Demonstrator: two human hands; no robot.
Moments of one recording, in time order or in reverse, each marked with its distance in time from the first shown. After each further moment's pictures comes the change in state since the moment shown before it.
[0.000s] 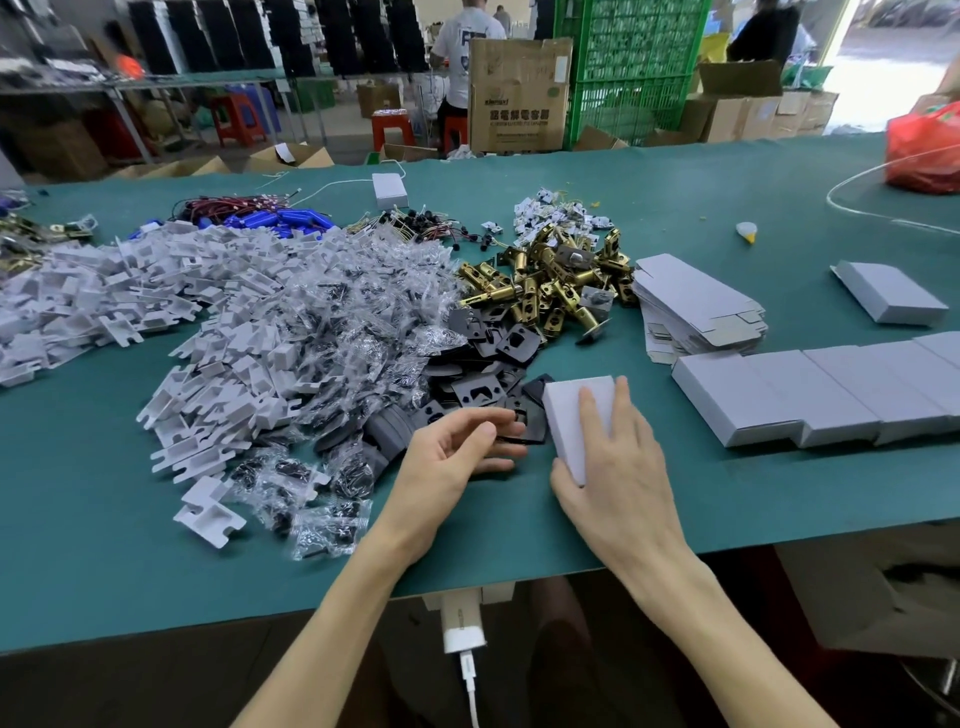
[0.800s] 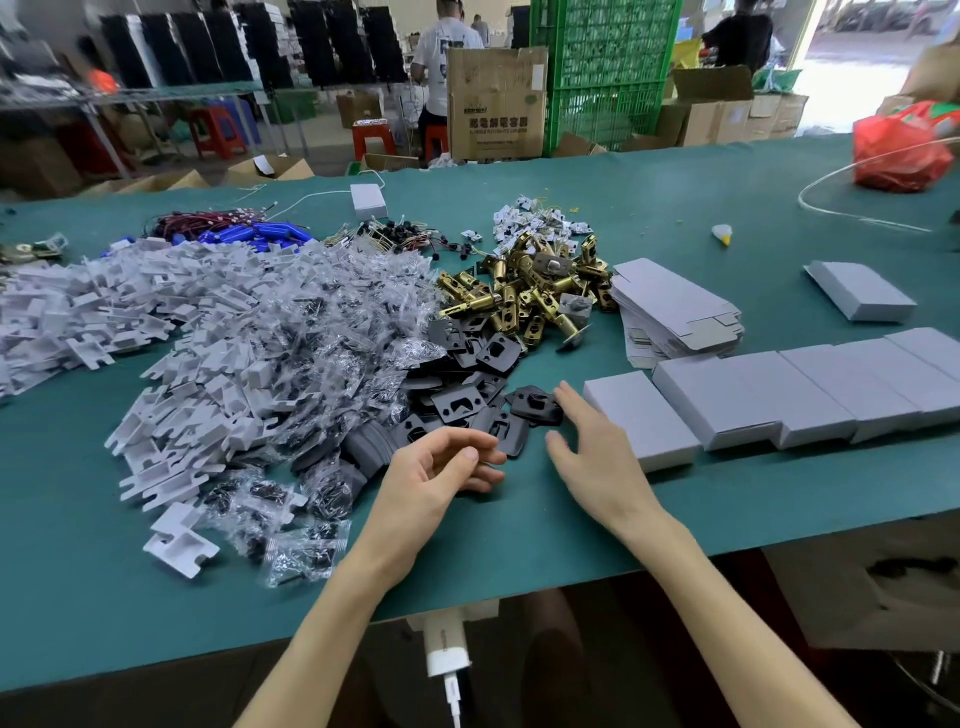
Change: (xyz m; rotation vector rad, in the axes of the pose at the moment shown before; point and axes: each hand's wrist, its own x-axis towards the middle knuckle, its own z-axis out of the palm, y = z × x) left_hand 0.000 -0.008 0.000 0.045 -0.009 0.012; right_hand 0.039 0.021 0.006 0.568 -0.068 0.002
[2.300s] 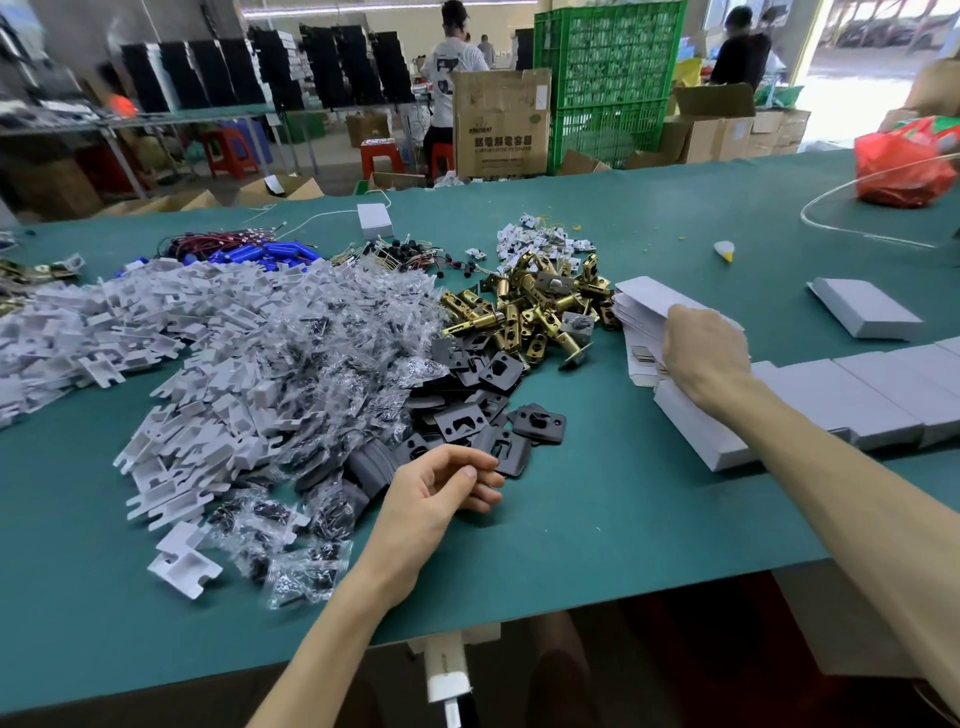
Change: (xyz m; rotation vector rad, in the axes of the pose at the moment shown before) left_hand 0.003 -0.001 -0.002 0.017 0.026 -0.021; right_hand 0.117 0.040 -0.109 -0.782 0.296 0.124
